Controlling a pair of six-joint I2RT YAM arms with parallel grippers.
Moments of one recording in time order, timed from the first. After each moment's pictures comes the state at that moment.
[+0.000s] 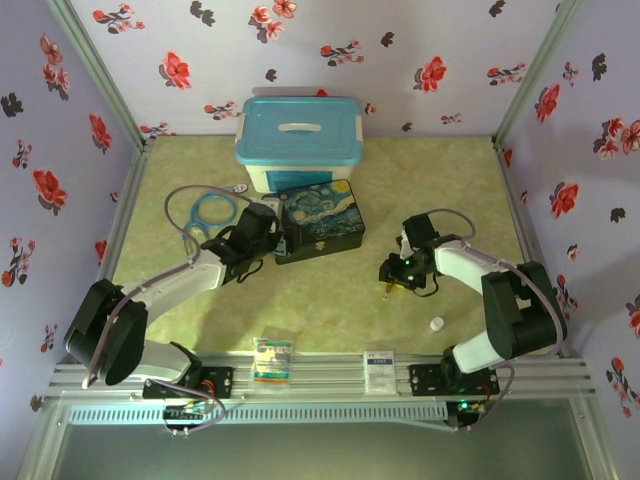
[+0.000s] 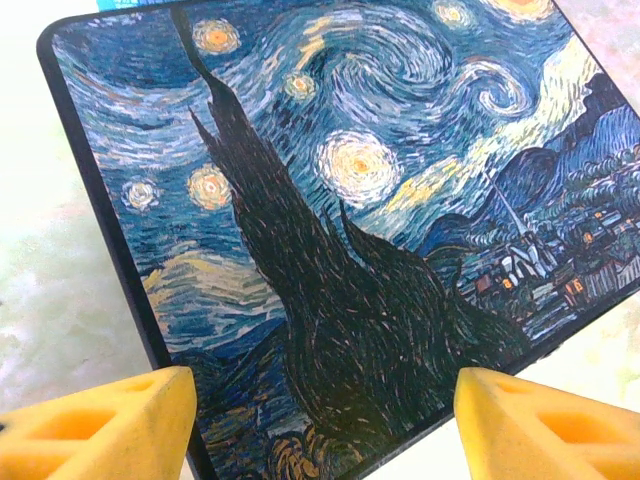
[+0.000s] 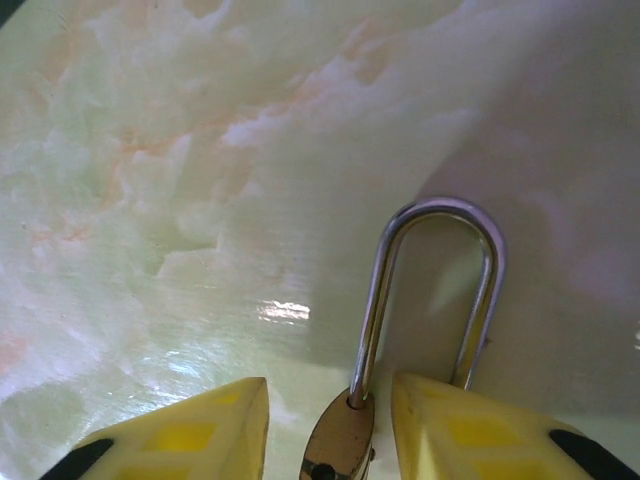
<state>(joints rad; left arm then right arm) -0.66 1.39 0.82 -0.15 -0.12 -0.45 0.31 1.48 0.72 -0.54 -0.35 0.48</state>
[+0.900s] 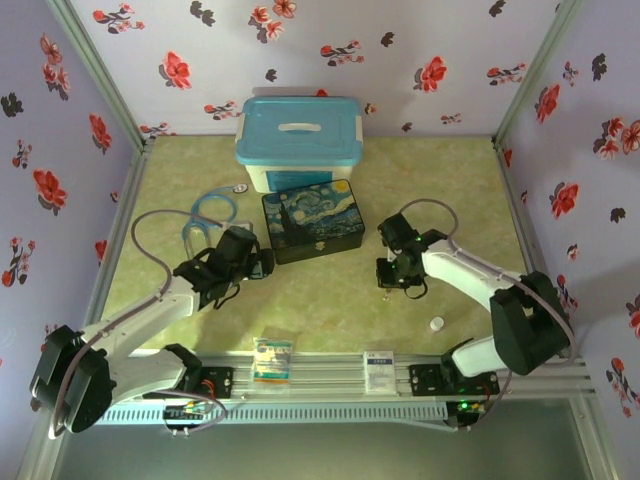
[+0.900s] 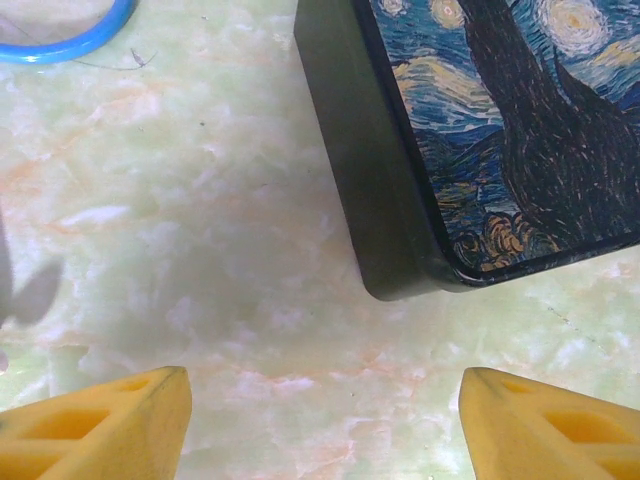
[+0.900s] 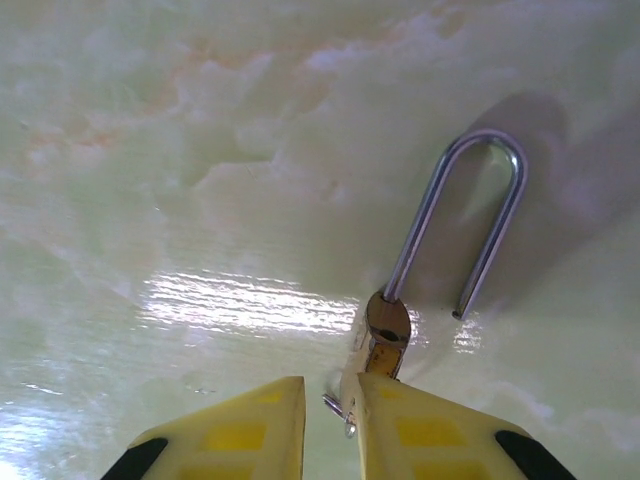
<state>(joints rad) -0.66 1.11 0.67 -0.42 -0.25 -0.58 0.54 1.42 0.83 -0.75 -0.07 0.49</state>
